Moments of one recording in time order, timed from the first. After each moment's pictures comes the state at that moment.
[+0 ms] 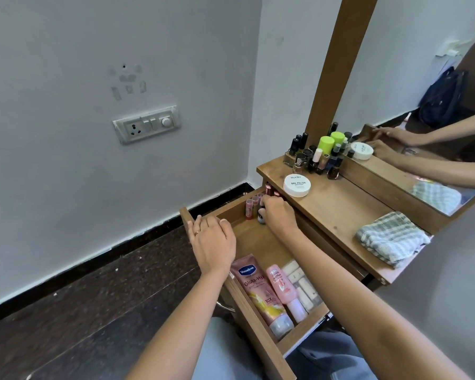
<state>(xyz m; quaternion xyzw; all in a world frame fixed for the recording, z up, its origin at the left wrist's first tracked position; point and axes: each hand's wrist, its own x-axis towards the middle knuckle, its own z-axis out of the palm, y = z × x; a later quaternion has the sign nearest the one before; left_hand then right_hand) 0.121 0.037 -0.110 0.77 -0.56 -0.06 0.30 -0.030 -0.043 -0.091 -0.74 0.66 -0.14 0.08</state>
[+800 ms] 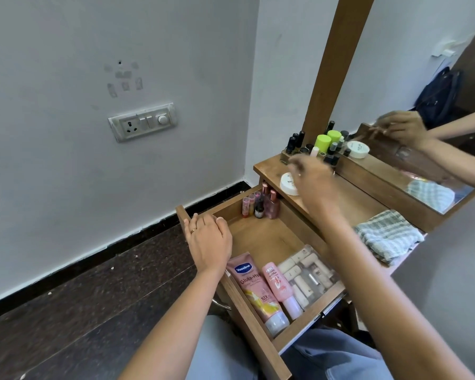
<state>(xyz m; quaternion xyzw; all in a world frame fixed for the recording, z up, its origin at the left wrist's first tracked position) 0.121 0.037 -0.111 0.76 -0.56 -0.06 0.32 -0.079 -0.030 -0.007 -0.68 0.63 -0.37 -0.02</state>
